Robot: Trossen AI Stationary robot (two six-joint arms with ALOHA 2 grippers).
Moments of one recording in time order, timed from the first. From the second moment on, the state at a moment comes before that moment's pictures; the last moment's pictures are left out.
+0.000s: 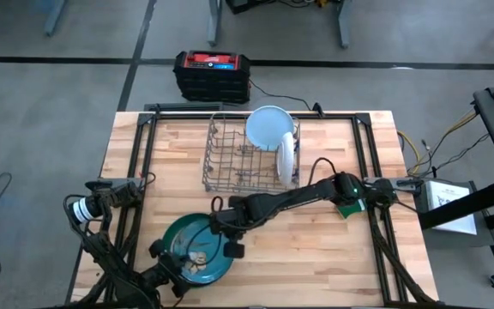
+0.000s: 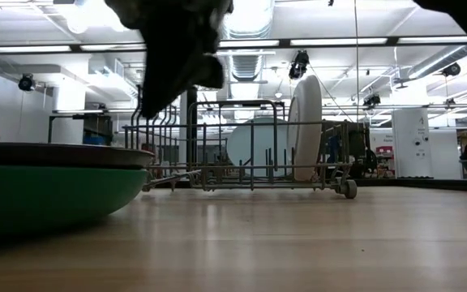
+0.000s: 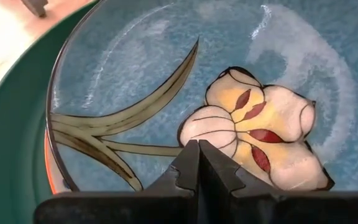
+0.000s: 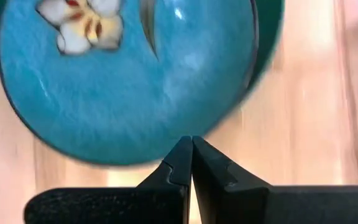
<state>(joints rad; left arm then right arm) -1.16 2.02 1.14 -0.96 -0.78 -1.85 0.27 2.41 2.29 -1.07 0.02 0.33</state>
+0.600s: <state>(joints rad) -1.18 2.02 1.14 -0.98 -0.82 -1.74 0.41 2.37 2.23 -1.27 0.22 0.77</state>
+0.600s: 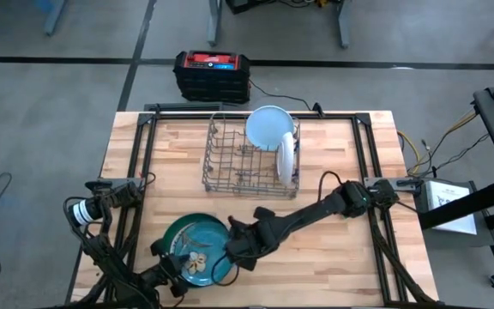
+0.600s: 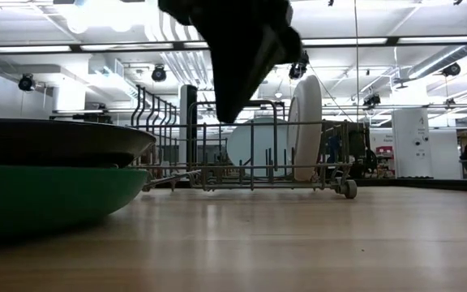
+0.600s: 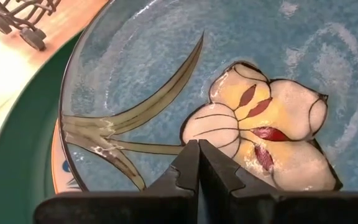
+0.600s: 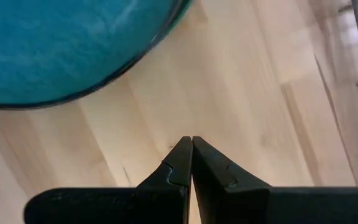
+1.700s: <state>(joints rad) -1.20 2.02 1.07 -0.85 -0.94 -1.68 0.49 2.32 2.00 -0.75 0.40 1.29</state>
